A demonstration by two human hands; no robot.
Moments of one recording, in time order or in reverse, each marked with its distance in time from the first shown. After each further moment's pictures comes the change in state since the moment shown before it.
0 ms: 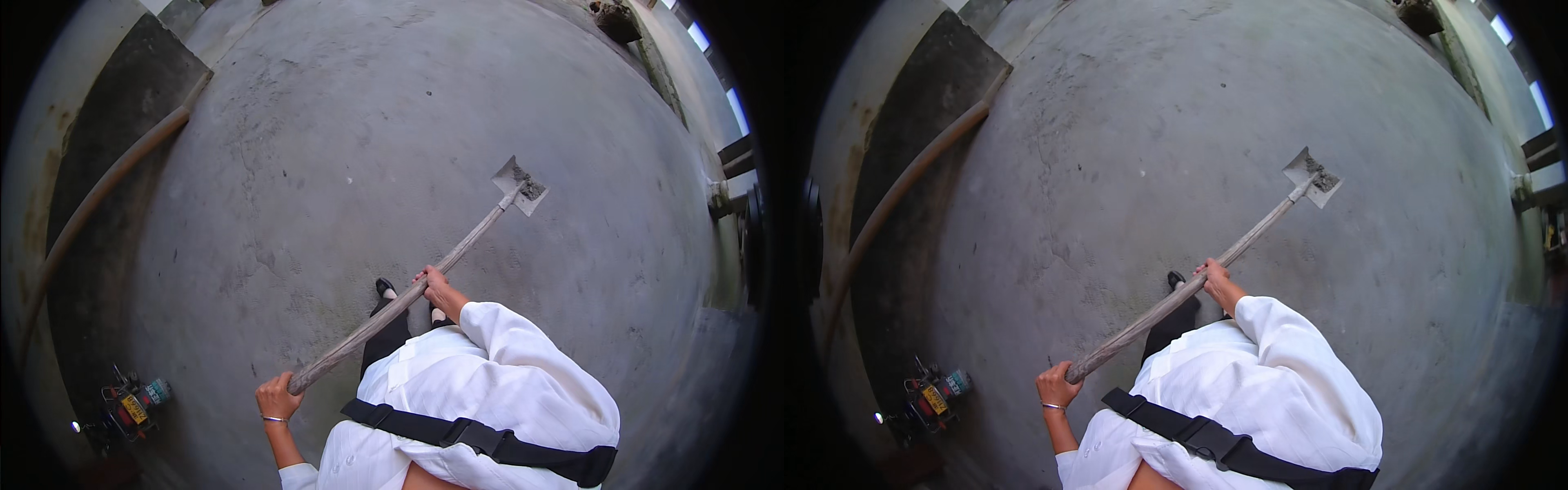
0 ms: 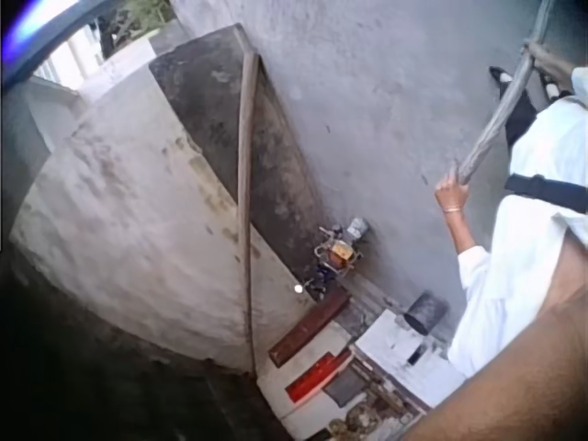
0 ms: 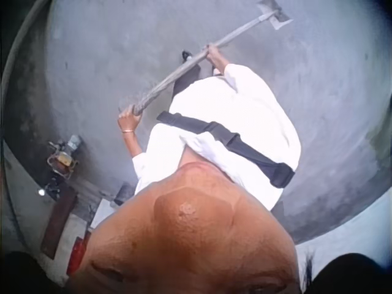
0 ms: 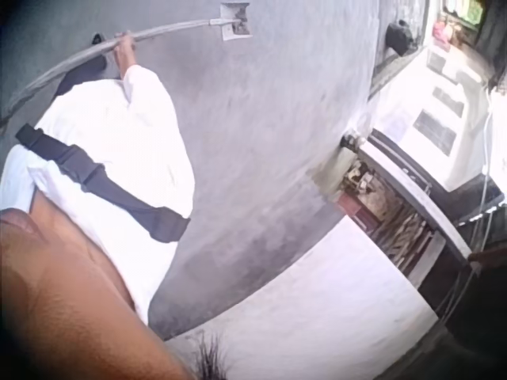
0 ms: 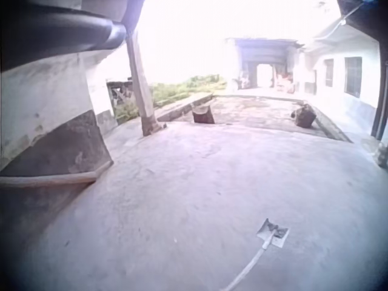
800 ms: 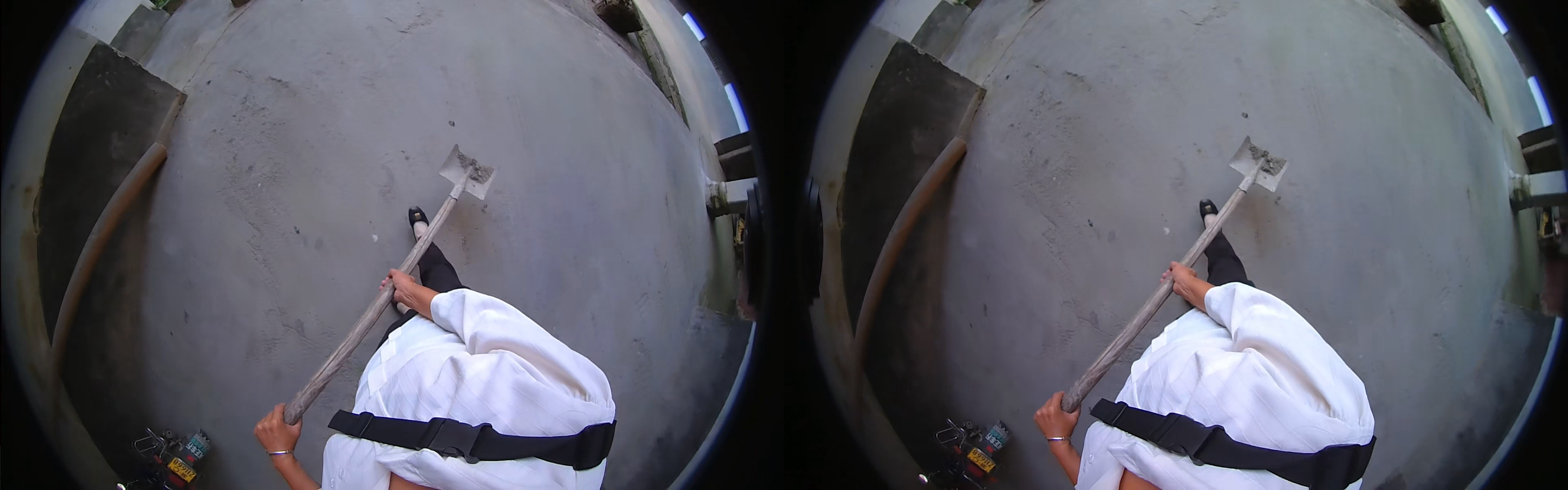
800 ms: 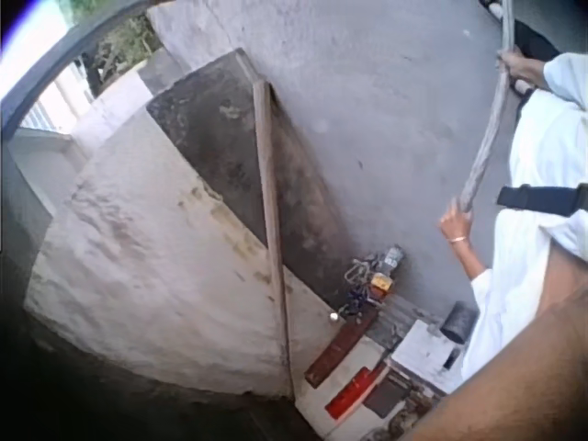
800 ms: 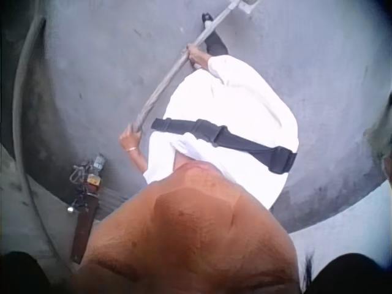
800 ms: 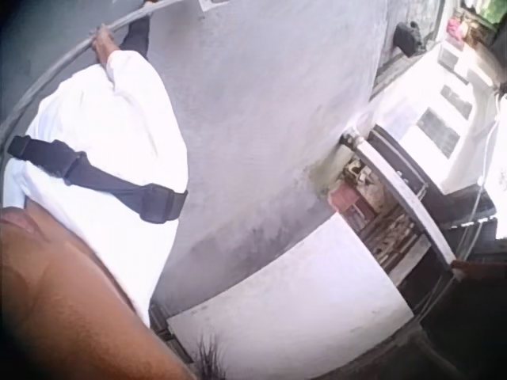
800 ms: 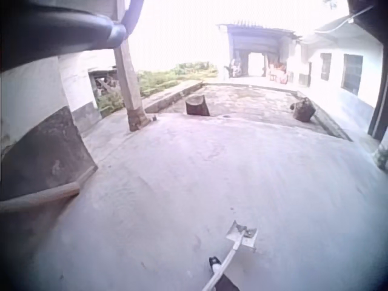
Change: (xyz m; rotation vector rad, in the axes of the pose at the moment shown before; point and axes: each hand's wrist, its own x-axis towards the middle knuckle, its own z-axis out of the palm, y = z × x) left_hand 0.162 -0.111 -0.055 0.105 0.108 -0.166; right_hand 0.021 0.013 0.304 -0.123 -0.162 0.034
